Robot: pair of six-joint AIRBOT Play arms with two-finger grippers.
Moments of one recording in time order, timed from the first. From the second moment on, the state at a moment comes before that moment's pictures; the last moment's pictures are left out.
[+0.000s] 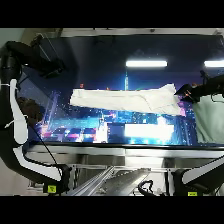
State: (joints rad) left arm 0.13 -1.66 1.89 -1.94 1.43 1.57; right arm -0.39 -1.92 1.52 2.26 -1.30 -1.91
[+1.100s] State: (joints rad) left arm -0.52 -1.95 1.89 -1.98 1.15 1.55; right arm -0.27 -1.66 1.70 2.30 -1.52 -1.91
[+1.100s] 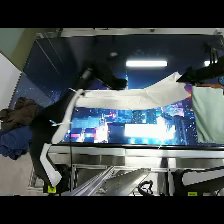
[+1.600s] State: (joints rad) left arm -0.64 -2.12 1.89 -2.14 0.99 1.56; right arm -0.21 -1.51 1.87 2.32 -1.62 -1.83
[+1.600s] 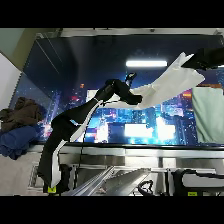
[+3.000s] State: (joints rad) left arm 0.07 -1.16 1.67 -2.17 1.30 1.79; right arm 0.57 -1.91 1.88 2.34 -0.69 -1.66
